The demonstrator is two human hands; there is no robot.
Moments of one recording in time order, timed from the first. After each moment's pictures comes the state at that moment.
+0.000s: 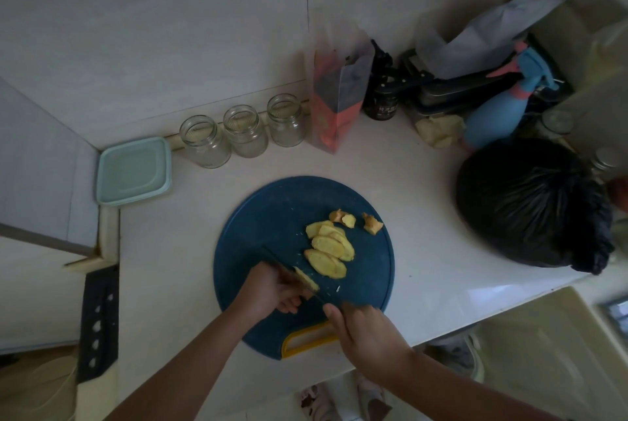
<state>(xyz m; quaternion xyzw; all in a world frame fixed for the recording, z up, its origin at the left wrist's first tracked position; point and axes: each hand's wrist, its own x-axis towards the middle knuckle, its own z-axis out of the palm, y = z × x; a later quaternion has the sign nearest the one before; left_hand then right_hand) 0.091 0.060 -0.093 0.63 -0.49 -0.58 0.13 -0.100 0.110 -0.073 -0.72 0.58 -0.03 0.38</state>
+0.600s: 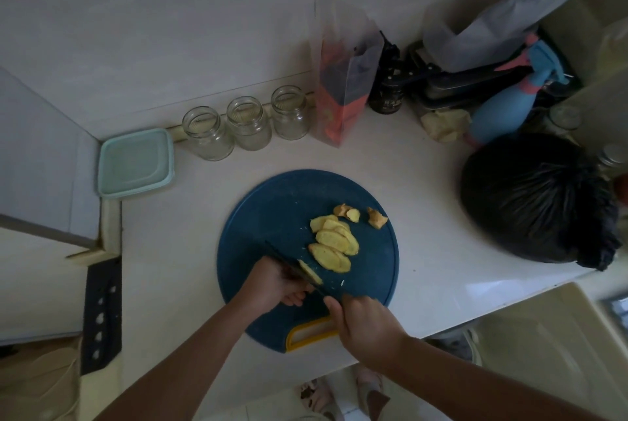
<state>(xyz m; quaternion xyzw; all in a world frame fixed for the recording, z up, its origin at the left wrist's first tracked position) 0.095 0.060 -0.095 0.63 -0.48 -0.60 0.14 -0.091 0.103 -0.074 -0.73 0.57 0.03 0.38</state>
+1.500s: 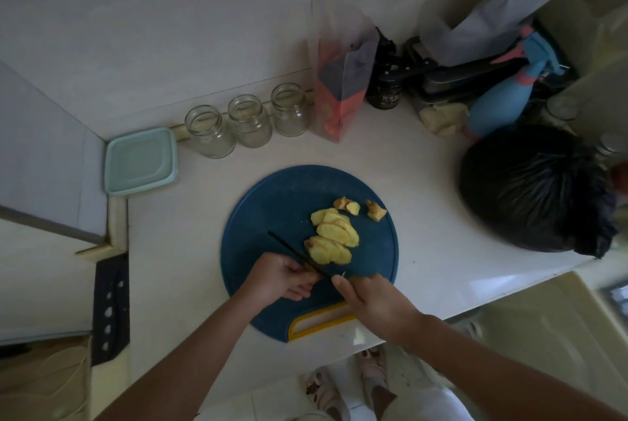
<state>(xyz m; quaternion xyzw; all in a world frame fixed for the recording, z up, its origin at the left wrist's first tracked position) 0.089 0.065 -0.086 0.63 -0.40 -0.64 0.15 -0.110 0.089 -0.076 -0.70 0.55 -0.05 0.45</state>
